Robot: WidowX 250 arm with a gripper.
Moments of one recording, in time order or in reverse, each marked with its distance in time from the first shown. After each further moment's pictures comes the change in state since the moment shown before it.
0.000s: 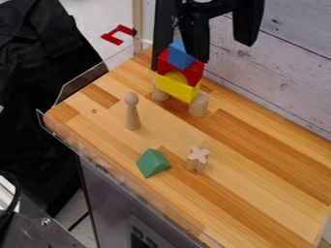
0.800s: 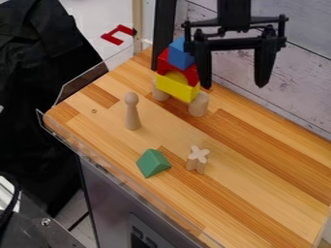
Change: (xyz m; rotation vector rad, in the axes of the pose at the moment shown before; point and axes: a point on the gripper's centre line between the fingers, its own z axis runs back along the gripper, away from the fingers) arm -0.004 -0.001 -0.047 0.091 0.281 -0.642
